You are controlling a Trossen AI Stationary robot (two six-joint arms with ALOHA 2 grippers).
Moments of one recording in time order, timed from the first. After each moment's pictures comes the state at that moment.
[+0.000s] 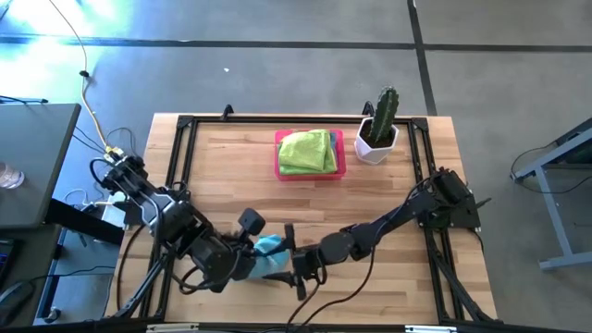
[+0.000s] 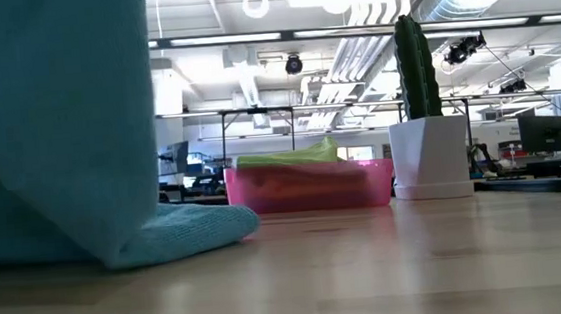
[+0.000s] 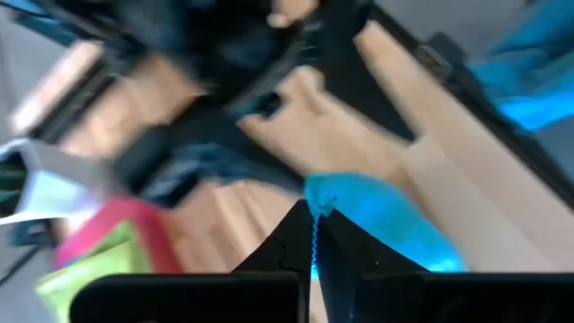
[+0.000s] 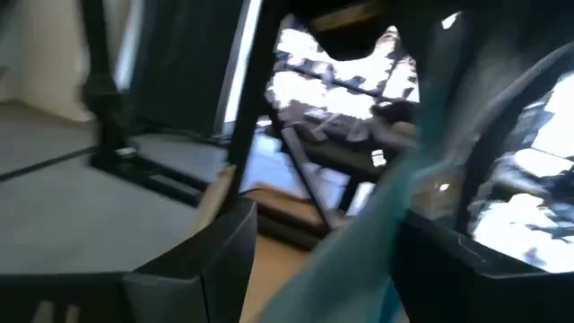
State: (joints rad) left arm -0.54 1.67 1.92 -1.26 -0.36 0.15; right arm 0.46 1.94 1.34 0.61 0.21 -0.29
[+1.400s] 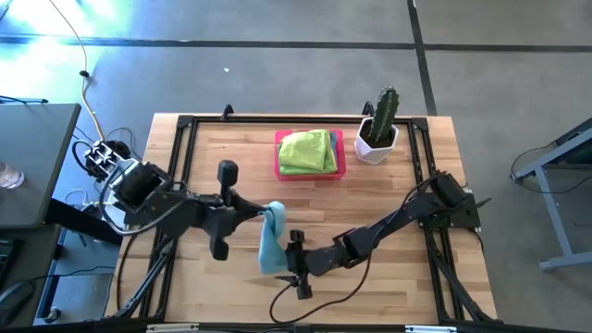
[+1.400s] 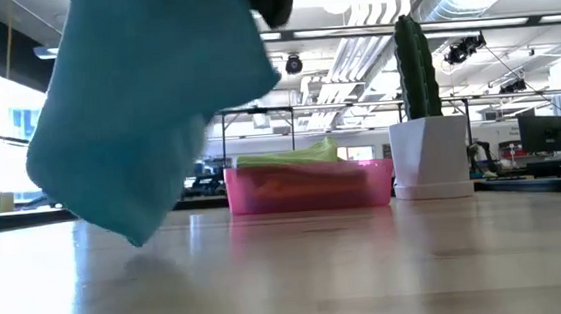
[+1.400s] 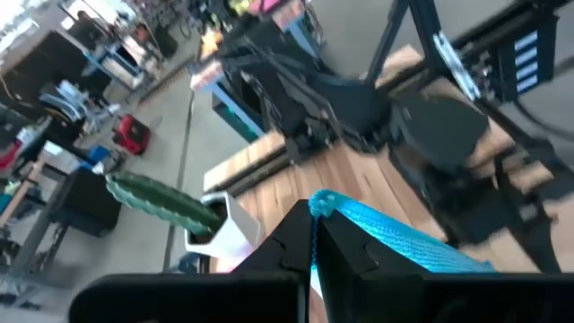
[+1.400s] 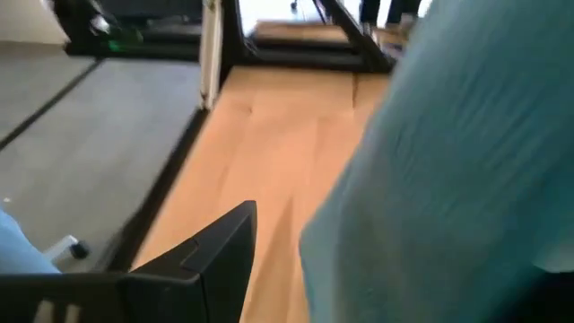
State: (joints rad) left arm -0.49 1.48 1.92 -0.96 -0.67 0.30; right arm 0.47 1.98 1.34 0.19 0.28 0.15
